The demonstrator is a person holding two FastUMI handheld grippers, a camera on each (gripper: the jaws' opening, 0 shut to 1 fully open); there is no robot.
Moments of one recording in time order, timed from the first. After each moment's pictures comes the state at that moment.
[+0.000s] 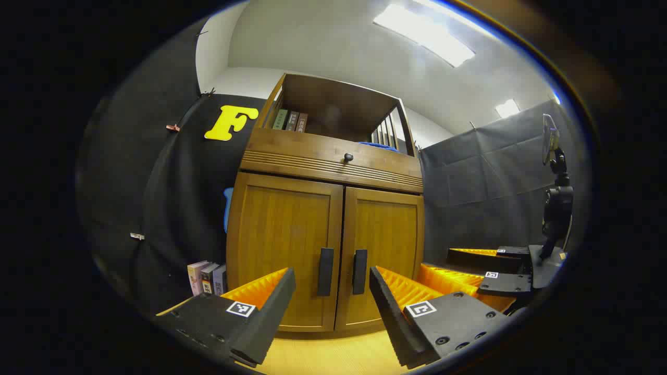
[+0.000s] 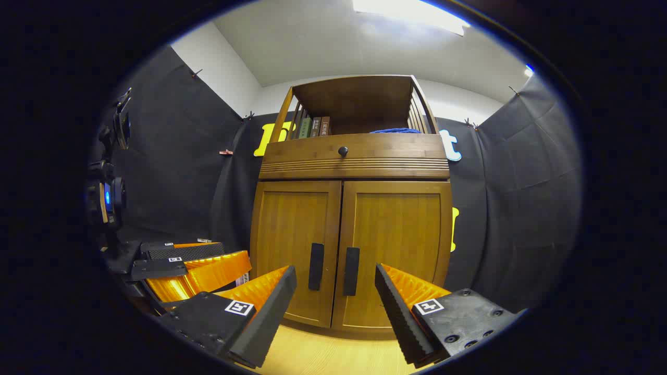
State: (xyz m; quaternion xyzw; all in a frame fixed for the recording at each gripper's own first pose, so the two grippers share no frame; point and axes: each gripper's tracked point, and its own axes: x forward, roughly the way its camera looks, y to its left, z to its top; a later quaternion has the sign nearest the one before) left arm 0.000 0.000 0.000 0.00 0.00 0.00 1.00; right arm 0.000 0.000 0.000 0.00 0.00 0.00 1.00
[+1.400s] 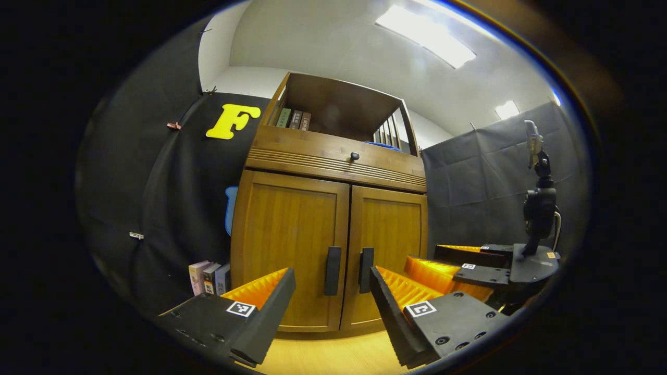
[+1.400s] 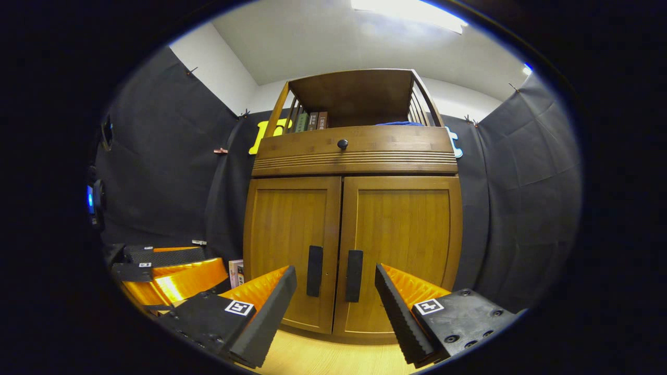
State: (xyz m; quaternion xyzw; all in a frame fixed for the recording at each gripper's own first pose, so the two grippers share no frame) left arm -0.004 0.025 -0.005 0.00 0.00 0.00 1.00; right arm 0.044 0.004 -0.011 0.01 0.00 -0.01 1.00
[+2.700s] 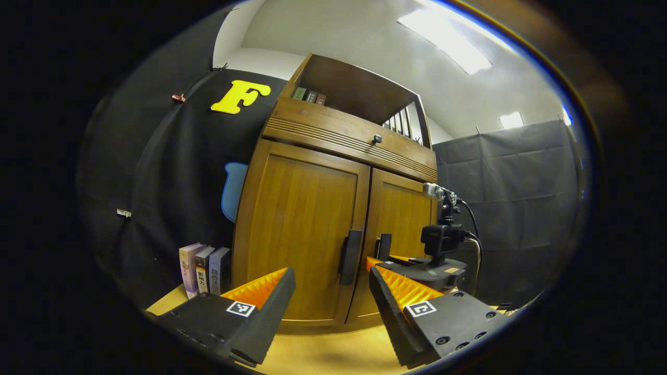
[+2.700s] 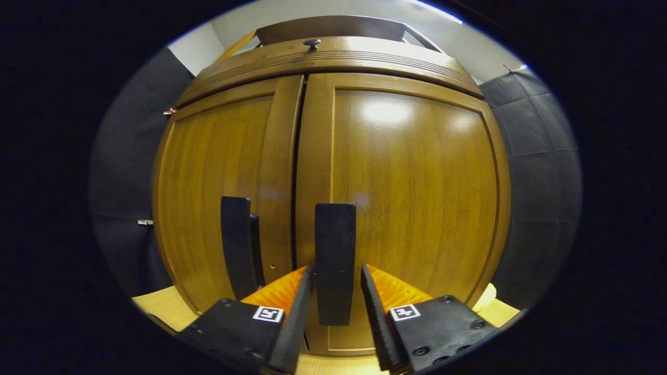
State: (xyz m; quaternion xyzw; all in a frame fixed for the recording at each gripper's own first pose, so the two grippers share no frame) left arm 0.020 0.077 -0.047 -0.05 0.03 -0.03 1.00; right arm 0.214 -0.046 -0.140 0.00 0.09 -0.11 0.99
